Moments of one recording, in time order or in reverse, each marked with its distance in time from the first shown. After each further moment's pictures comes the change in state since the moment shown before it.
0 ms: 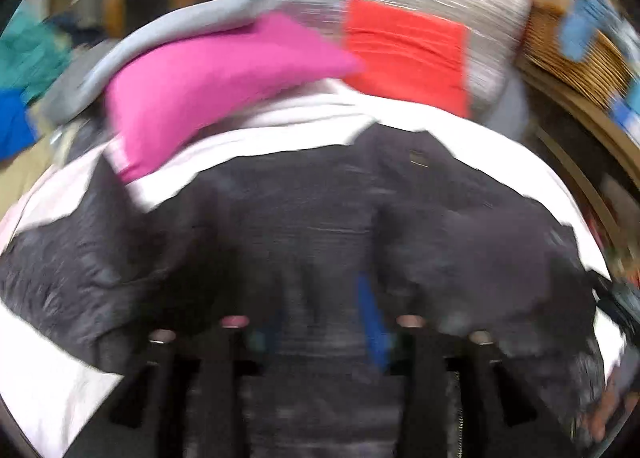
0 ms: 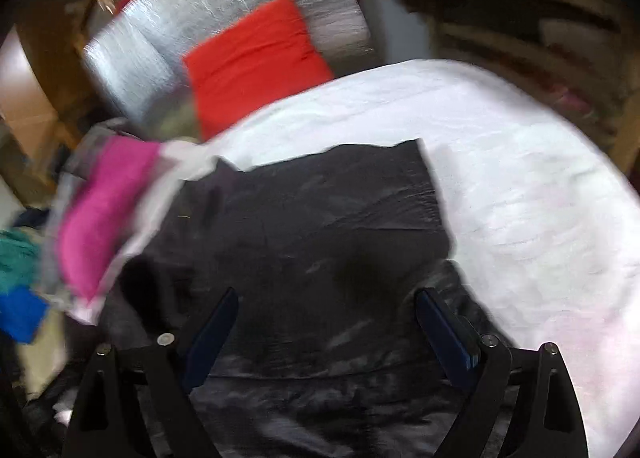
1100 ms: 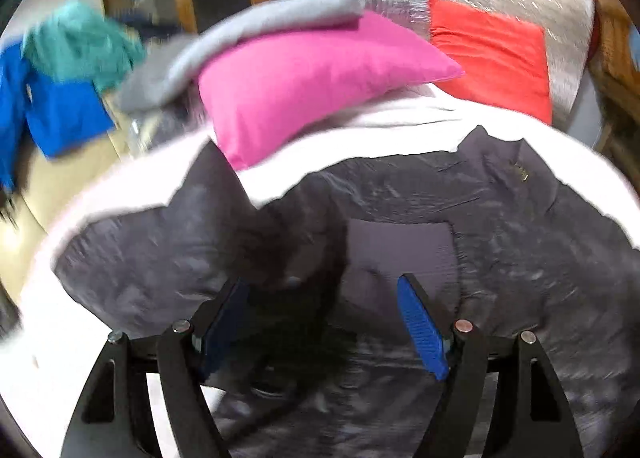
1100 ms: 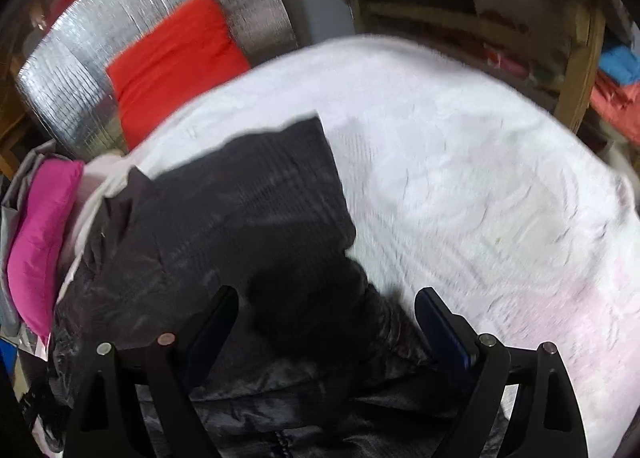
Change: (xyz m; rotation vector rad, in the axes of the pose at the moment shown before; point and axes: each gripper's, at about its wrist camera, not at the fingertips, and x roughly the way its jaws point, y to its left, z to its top) left arm 0.002 0.045 0.000 -0.060 -0.016 0.371; right arm 0.017 -0.040 0.002 0.094 0.020 -0.100
